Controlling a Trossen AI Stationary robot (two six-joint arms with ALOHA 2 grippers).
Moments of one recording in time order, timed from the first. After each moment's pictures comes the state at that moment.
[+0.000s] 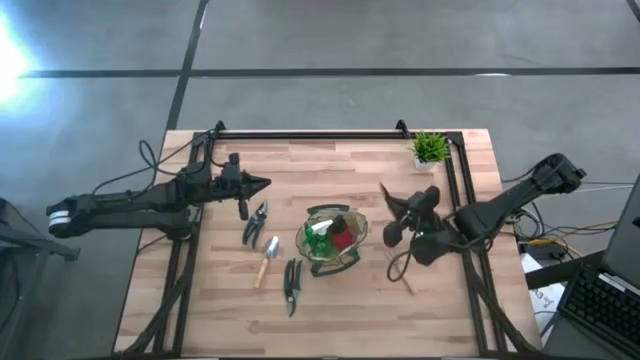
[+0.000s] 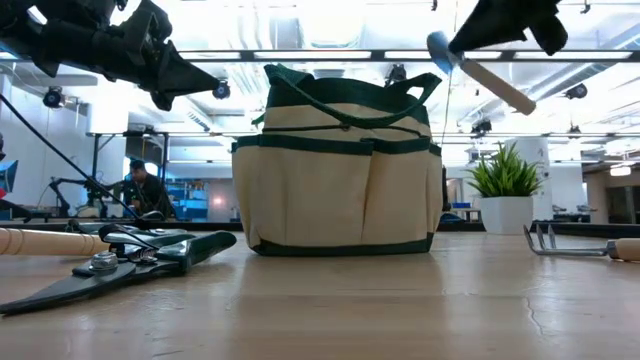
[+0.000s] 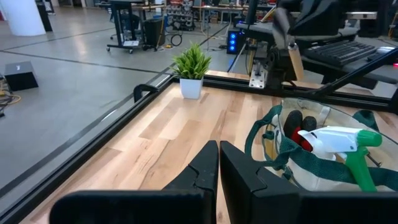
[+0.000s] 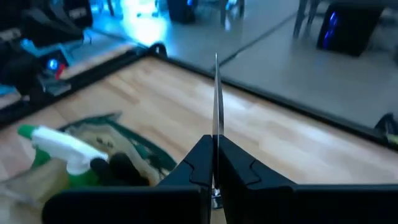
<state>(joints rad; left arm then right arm) 0.28 0.62 0.36 0.16 0.00 -0.03 0.50 1.20 0.92 -0.64 1.14 1.02</state>
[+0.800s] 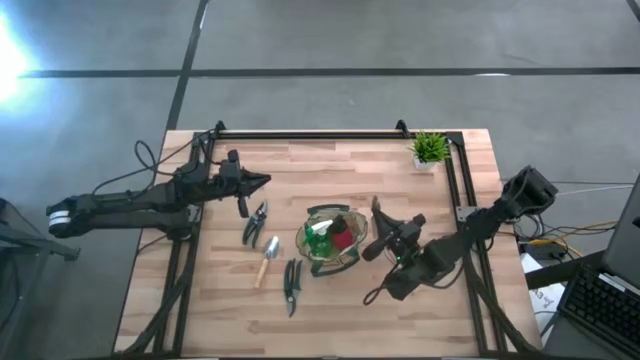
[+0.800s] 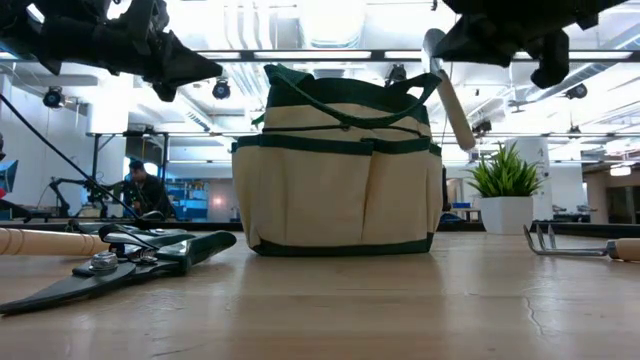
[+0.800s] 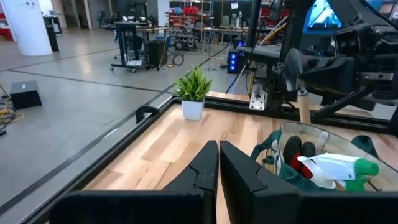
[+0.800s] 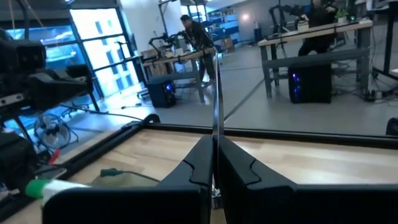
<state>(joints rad) 0.28 0.62 0.36 0.25 0.00 -0.03 0.58 1.56 0.87 -0.22 1.57 1.20</state>
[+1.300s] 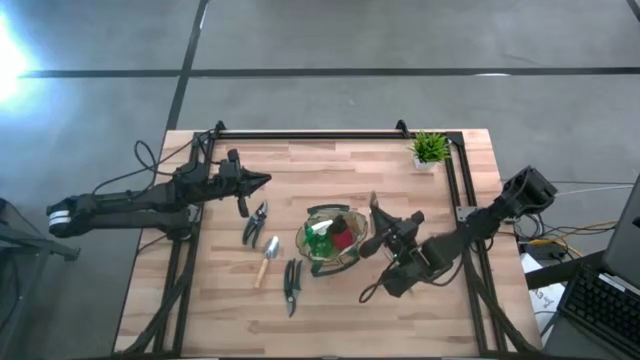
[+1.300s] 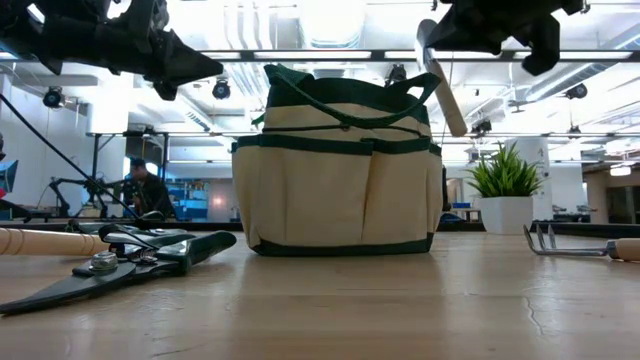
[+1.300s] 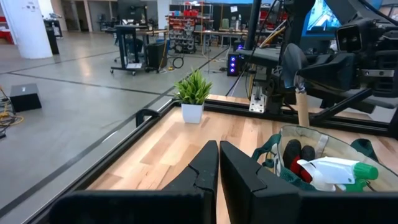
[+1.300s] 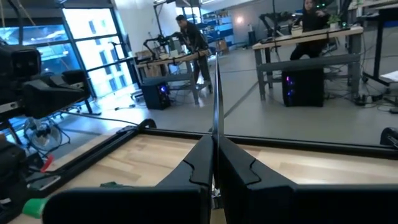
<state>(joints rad) 0.28 0.62 0.36 0.26 0.00 -0.03 0.55 1.56 0.92 -0.22 1.57 1.12</state>
